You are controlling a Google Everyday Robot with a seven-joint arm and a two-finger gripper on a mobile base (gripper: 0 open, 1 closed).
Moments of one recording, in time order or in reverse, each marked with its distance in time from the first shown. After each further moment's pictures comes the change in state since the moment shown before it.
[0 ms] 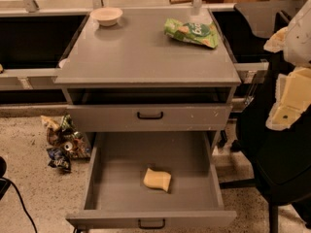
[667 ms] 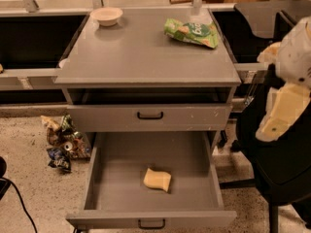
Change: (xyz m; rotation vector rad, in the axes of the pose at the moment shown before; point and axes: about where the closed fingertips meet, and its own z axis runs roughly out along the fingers) arm 0.000 0.009 0.024 -0.003 -0.055 0.015
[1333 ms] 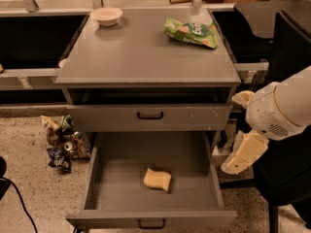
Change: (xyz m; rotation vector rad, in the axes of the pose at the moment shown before) arm -0.009 0.044 0.096 -0.038 -0.202 0.081
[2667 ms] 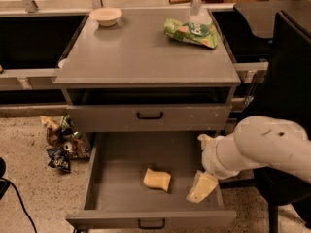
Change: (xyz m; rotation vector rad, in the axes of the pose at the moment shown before) arm 0.037 0.038 0.172 -0.024 0.017 -0.041
